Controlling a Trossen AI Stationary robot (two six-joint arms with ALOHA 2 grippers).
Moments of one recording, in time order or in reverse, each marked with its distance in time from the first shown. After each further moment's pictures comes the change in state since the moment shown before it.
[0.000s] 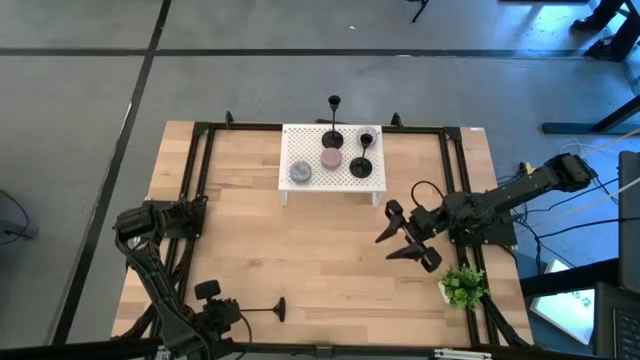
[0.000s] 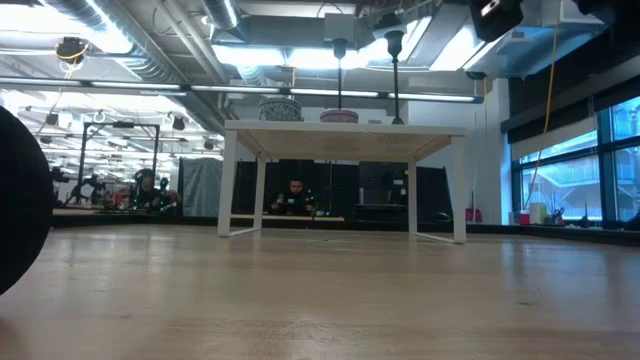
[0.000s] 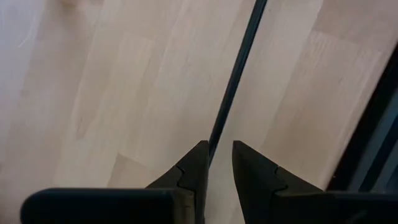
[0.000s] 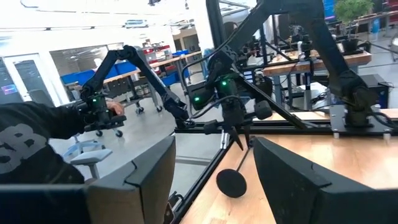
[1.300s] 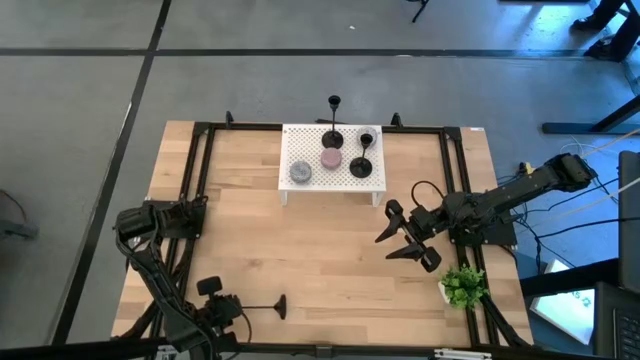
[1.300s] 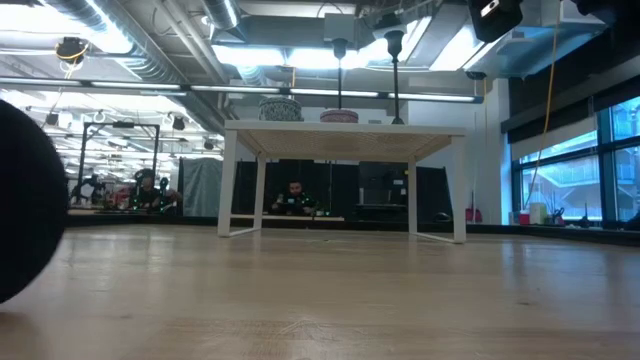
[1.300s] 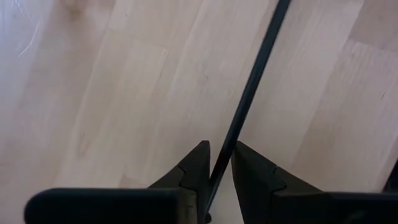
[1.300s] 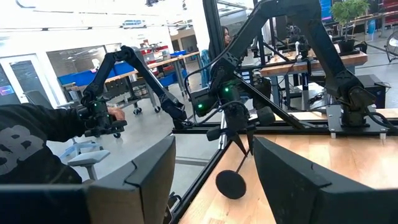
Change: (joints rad) left arm 0.000 0.000 -0.089 0.084 -0.058 -0.015; right arm 0.000 0.000 0.000 0.000 0.010 -0.001
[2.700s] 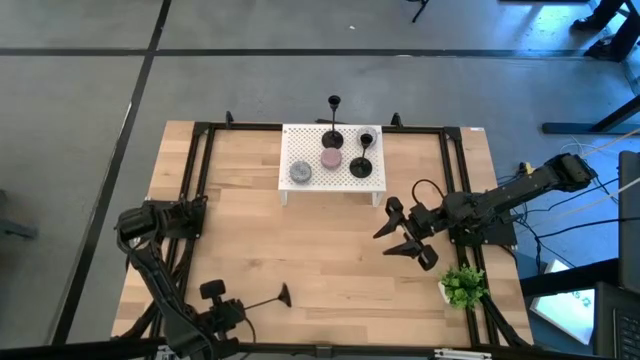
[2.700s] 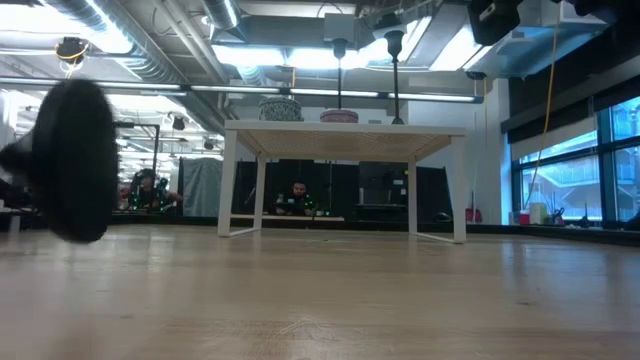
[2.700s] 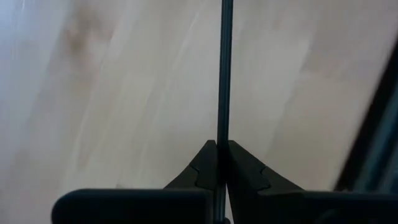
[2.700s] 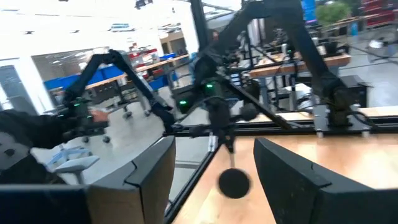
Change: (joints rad) left arm 0.020 0.004 0.097 -0.067 -0.032 0.028; right arm 0.000 0.000 0.000 0.000 0.049 0.005
